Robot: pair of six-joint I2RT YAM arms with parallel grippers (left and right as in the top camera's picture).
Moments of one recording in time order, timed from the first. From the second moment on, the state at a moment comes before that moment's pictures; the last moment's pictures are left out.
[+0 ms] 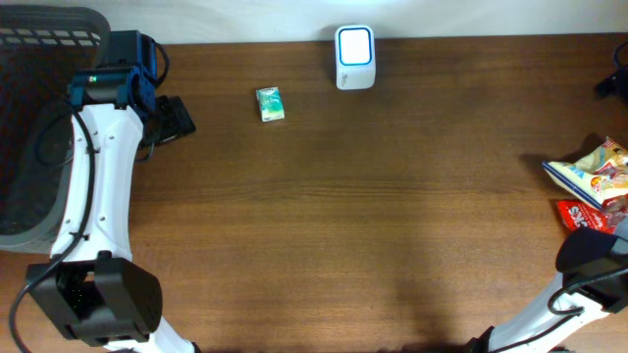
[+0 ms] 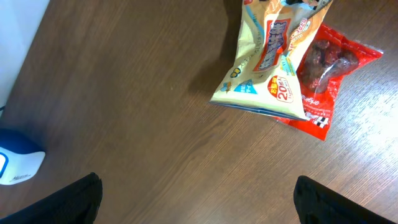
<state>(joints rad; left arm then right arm) 0.04 1.82 1.82 -1.28 -0.23 -0.41 -0.54 2.03 2.50 -1.69 -0.06 0.44</state>
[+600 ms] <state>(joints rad) -0.18 1.90 1.82 -1.26 0.12 -0.36 -0.54 2.03 2.50 -1.69 -0.07 0.44</state>
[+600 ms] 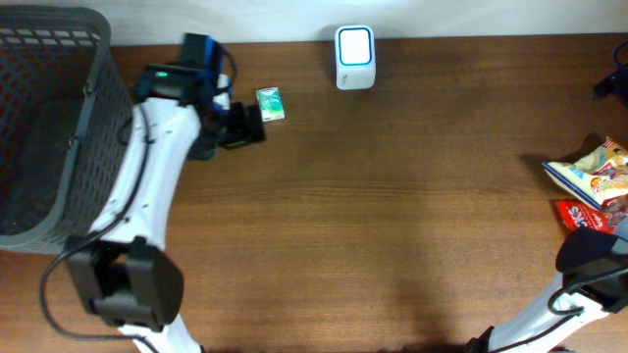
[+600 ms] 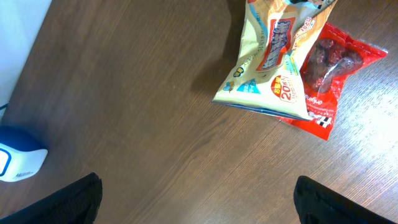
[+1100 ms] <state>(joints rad) -0.30 2.15 1.82 -1.17 0.12 -0.36 -0.54 2.03 2.50 -1.69 -0.07 0.44</state>
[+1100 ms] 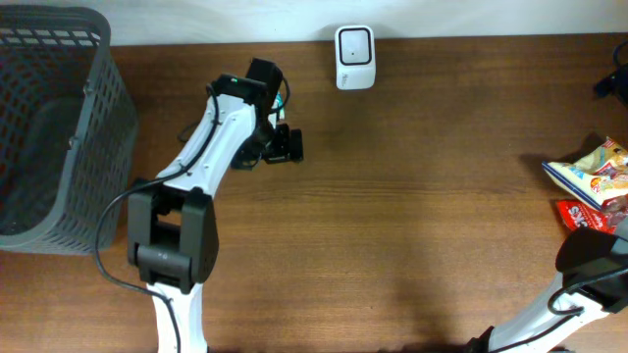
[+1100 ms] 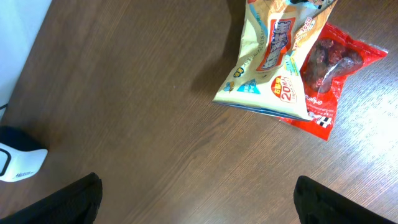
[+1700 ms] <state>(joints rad) -0.30 2.19 1.82 -0.84 -0.02 -0.36 -0.54 2.03 2.50 -1.69 -0.07 0.44</state>
